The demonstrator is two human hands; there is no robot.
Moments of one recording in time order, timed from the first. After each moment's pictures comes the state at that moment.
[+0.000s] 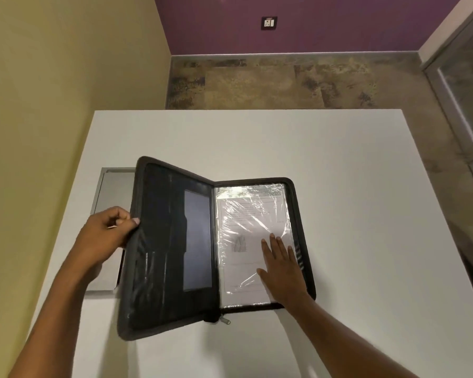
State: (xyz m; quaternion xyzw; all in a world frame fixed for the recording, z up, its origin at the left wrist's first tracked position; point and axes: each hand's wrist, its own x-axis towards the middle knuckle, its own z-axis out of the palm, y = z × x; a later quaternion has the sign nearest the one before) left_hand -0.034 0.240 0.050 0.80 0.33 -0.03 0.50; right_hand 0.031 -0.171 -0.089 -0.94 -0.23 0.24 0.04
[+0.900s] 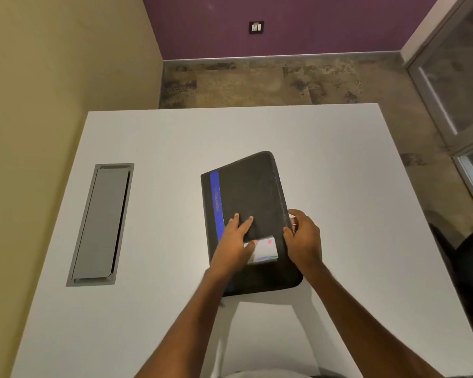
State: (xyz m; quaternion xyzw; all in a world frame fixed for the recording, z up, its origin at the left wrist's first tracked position) left_hand 0.007 -0.042 -0.014 0.89 0.14 -0.19 0.38; right_hand 0.059 -0.216 0.020 -0.91 0.06 0.12 0.39
